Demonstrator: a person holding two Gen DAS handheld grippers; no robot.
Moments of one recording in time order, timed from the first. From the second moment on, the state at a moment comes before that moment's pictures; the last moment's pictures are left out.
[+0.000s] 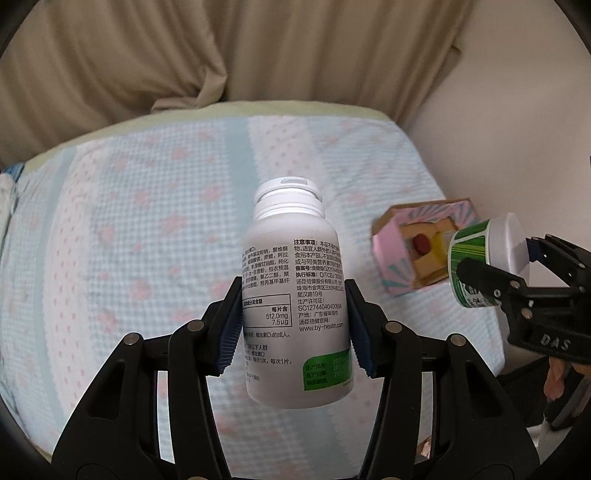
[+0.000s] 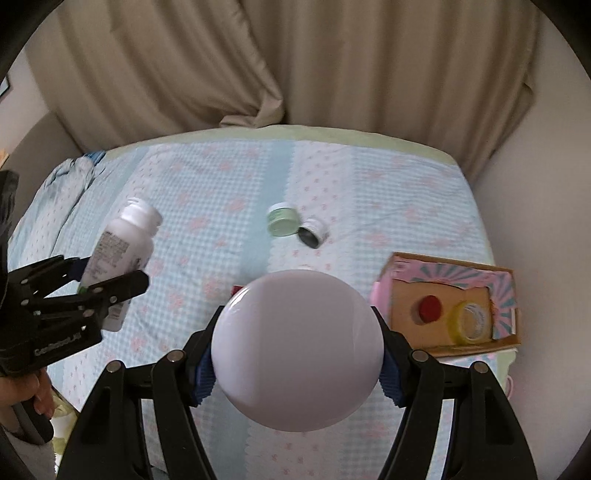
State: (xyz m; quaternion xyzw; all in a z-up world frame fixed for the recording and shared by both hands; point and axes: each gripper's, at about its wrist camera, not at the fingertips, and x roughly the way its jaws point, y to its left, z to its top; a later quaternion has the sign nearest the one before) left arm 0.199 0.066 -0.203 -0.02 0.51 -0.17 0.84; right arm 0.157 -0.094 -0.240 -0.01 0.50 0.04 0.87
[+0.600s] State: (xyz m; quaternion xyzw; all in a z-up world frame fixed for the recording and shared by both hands) left arm 0.201 -0.152 -0.227 -0.03 0.53 -0.20 0.83; right arm 0.170 -0.327 -0.246 0.02 0.53 0.02 0.85
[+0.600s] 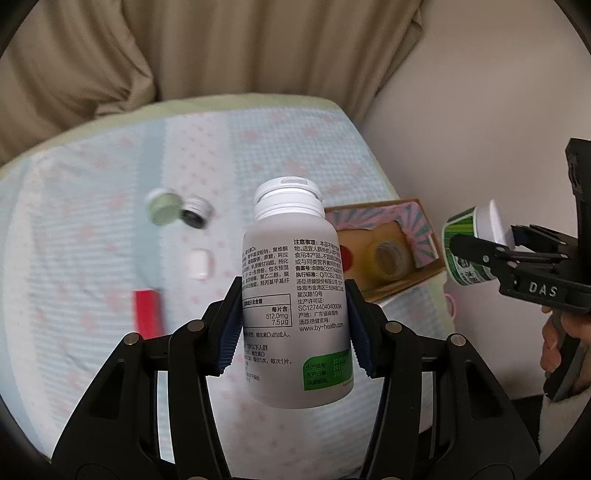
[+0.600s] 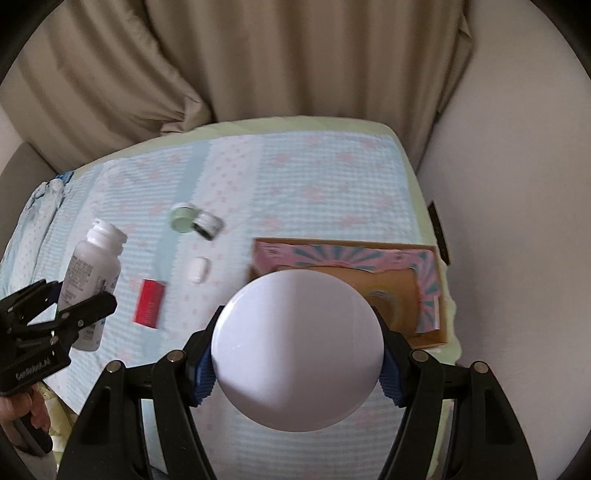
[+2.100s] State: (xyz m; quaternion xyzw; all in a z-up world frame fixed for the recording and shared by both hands) left arm 0.290 -0.300 -0.377 0.07 0.60 -0.16 0.78; right arm 0.242 -0.484 -0.428 0.12 0.61 0.00 0.78
